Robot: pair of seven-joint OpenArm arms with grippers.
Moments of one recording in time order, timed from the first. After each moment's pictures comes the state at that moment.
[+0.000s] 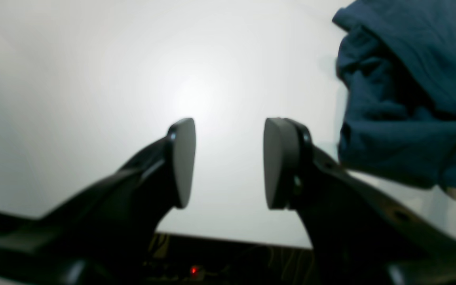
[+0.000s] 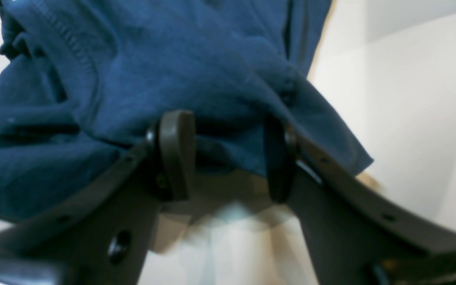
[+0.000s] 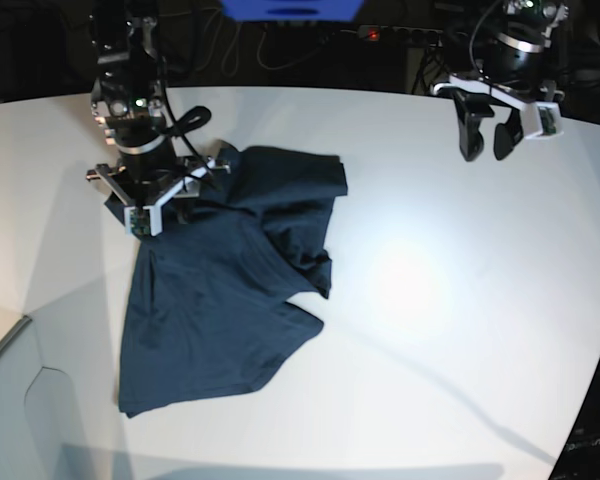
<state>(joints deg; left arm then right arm) 43.4 -17.0 -3.4 108.3 -27.2 0.1 0.8 -18.7 1.8 -0.6 98.4 -0.9 0.2 -25.9</state>
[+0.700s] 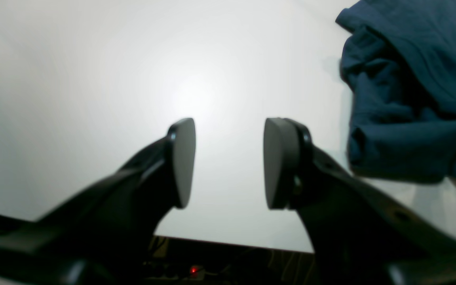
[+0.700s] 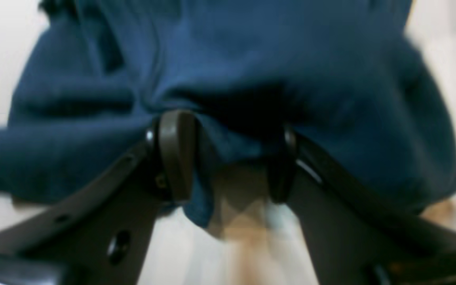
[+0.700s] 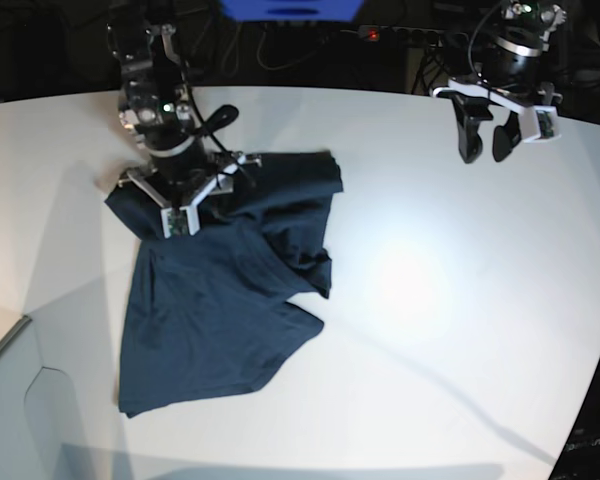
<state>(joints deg) 42.2 -16.8 -3.2 106.7 -27.2 0.1 0.8 -15.9 1.7 -6.6 92.5 -0.5 0.2 -25.5</state>
